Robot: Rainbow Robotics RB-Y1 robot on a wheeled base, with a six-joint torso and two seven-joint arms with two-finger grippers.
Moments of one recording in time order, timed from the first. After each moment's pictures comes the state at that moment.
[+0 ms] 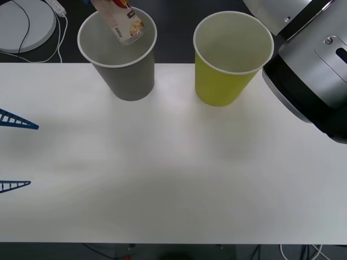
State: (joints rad) right arm -1.69 -0.21 0.60 -0.81 2.19 -1.08 -1.46; left arm 0.26 1.28 0.35 -1.83 -0.92 -1.34 -0.05
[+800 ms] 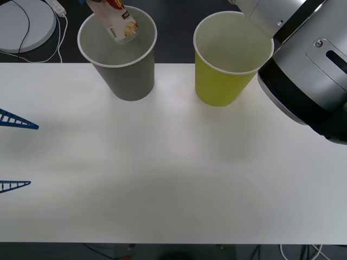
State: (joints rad) right arm -1.70 -0.19 0.65 -0.77 2.16 -0.99 -1.46; left arm 0.26 1.28 0.35 -1.83 -0.92 -1.34 -0.05
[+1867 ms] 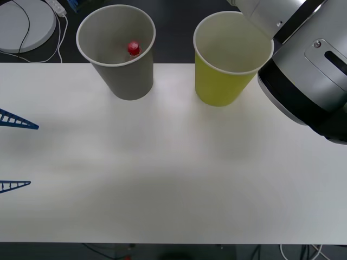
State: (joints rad) right arm -1.70 -0.19 0.66 -0.75 2.15 -0.99 -1.45; left arm 0.26 1.28 0.35 -1.83 -0.92 -1.34 -0.05
